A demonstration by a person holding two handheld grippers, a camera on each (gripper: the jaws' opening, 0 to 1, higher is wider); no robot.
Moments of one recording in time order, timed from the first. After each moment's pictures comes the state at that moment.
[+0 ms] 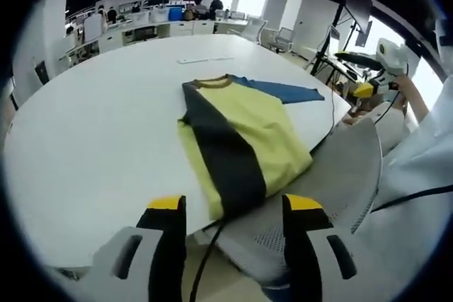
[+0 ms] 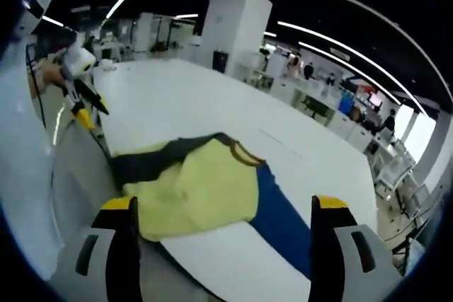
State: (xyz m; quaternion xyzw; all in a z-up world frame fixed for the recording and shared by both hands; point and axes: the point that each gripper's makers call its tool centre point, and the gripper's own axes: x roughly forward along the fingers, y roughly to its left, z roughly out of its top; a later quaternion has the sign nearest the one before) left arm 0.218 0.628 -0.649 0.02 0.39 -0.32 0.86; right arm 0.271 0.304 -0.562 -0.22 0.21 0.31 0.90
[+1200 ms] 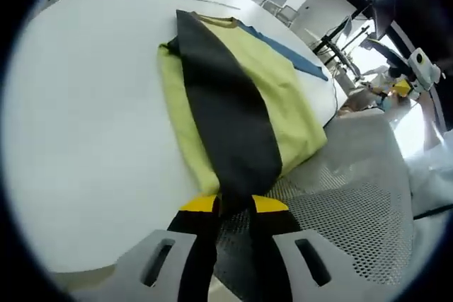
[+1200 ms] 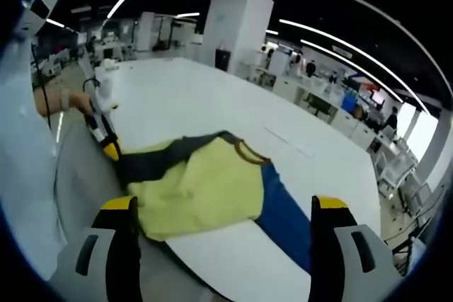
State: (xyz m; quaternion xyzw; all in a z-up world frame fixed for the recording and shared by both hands) left arm 0.226 0.602 -0.761 -0.05 0.53 -0.34 0.78; right arm 0.268 0.312 -0.565 -0.22 0.22 0.32 0.90
